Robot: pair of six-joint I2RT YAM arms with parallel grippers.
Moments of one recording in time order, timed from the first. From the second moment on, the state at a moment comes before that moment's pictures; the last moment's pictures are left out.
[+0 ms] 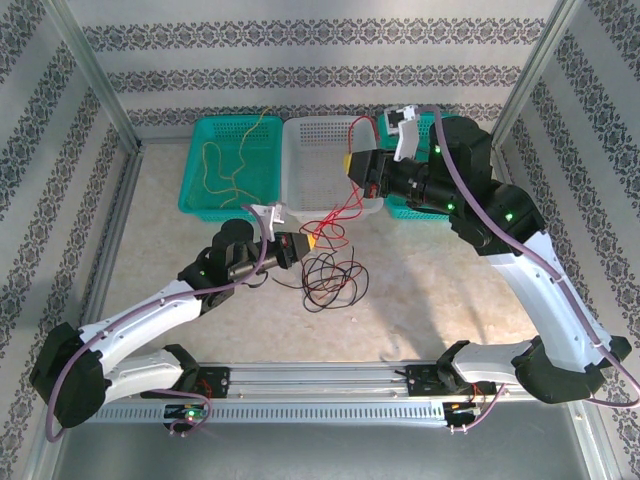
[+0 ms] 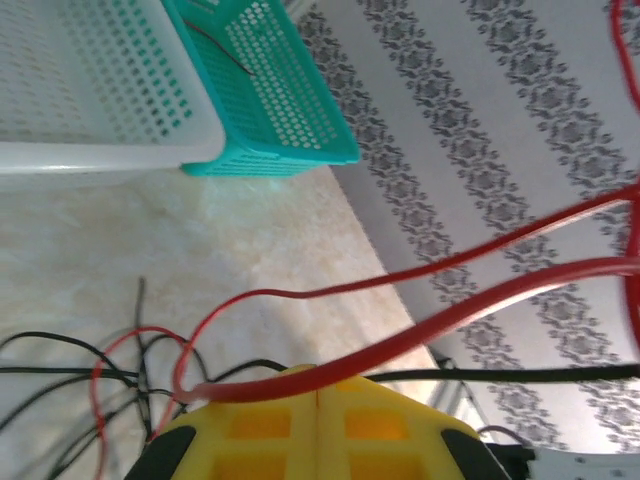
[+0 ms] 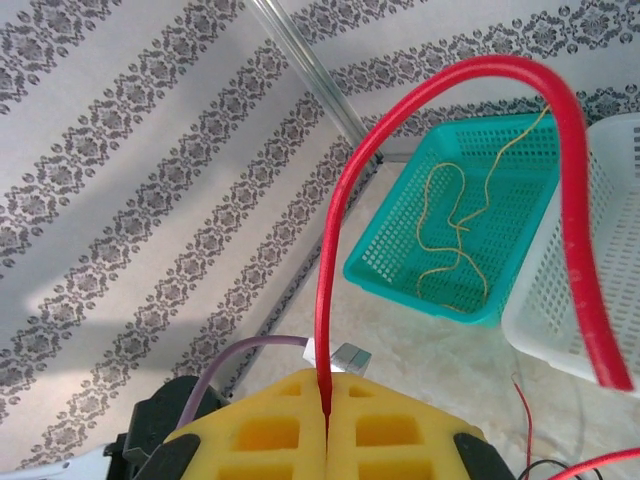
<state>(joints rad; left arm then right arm) -0.66 1.11 0.69 0.16 0.28 -0.76 0.65 1.26 1.79 -0.79 -0.26 0.58</state>
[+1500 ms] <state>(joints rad) -0.66 1.02 0.83 -0.01 0.34 -0.48 0.56 1.19 1.81 -0.79 -0.35 0.63</state>
